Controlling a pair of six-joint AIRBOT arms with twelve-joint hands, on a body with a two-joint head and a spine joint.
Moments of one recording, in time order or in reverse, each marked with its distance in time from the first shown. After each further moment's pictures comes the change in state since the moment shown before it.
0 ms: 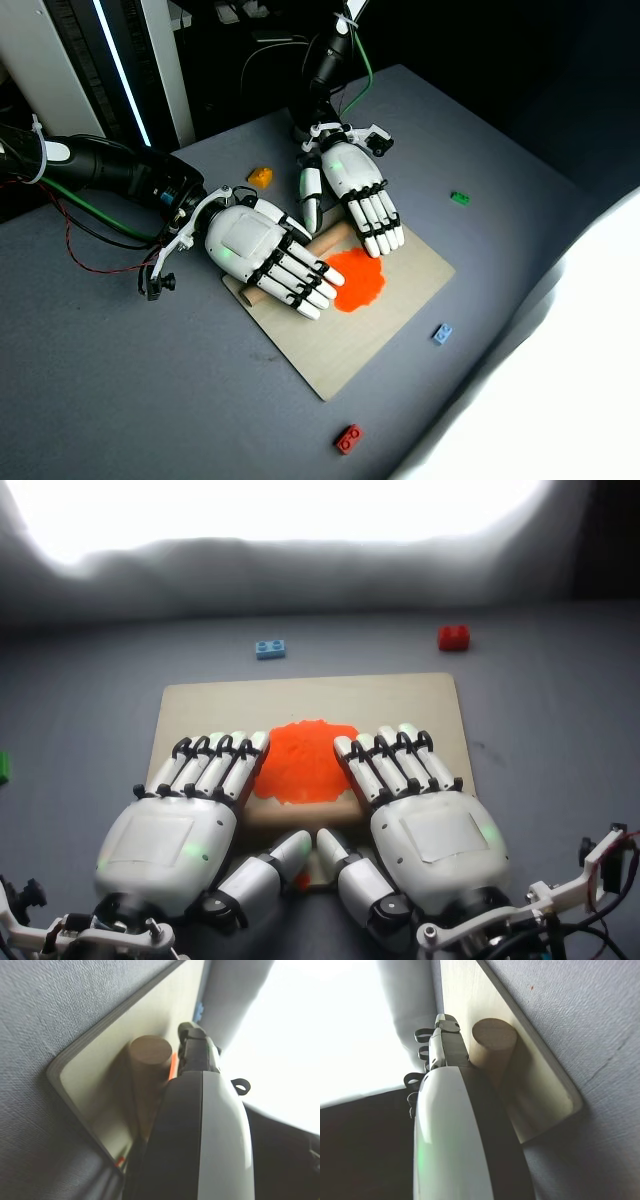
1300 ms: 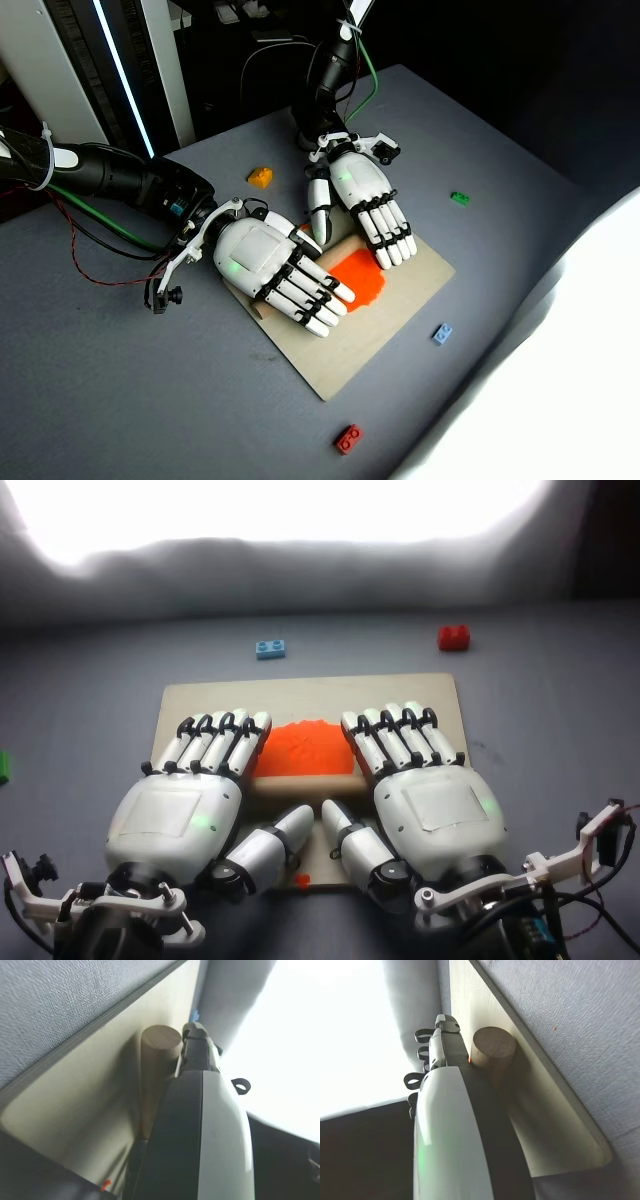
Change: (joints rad) left arm -0.051 -0.019 0.064 -0.033 0.056 -0.002; right arm 0.033 -0.005 0.069 0.026 -0.034 0.016
